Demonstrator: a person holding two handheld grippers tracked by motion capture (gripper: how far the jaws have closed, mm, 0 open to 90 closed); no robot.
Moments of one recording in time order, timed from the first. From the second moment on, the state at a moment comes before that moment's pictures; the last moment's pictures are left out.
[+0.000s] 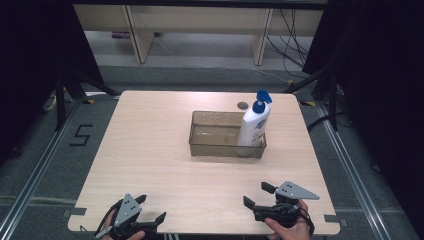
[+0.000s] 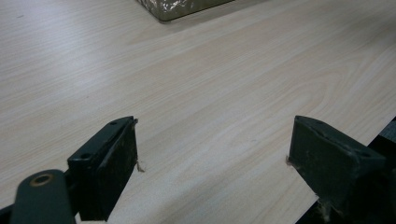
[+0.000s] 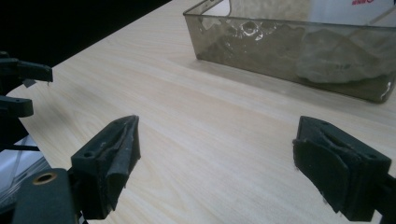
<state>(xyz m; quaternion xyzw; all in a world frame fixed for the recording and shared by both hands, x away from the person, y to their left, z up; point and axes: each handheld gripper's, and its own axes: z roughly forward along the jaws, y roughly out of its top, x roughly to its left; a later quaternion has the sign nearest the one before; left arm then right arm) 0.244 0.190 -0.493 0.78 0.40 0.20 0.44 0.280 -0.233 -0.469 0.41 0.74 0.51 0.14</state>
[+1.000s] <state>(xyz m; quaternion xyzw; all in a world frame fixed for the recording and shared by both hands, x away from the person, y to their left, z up) 0.243 0.185 -0.495 0.78 0.40 0.19 0.44 0.261 -0.232 -0.482 0.41 0.76 0.49 0.11</state>
